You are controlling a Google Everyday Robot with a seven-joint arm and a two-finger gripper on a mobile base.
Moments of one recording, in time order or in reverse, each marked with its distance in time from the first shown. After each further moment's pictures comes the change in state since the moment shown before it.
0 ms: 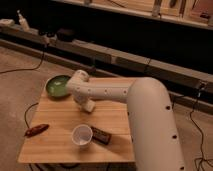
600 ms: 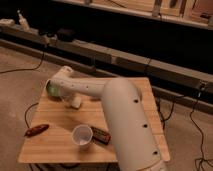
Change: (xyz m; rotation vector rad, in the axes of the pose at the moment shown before) arm 0.084 -0.046 0.019 0.066 -0.001 -0.189
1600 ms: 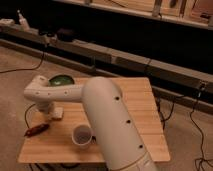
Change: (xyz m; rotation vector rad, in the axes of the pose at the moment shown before) arm 0.042 -0.121 -0.010 0.096 -0.020 -0.284
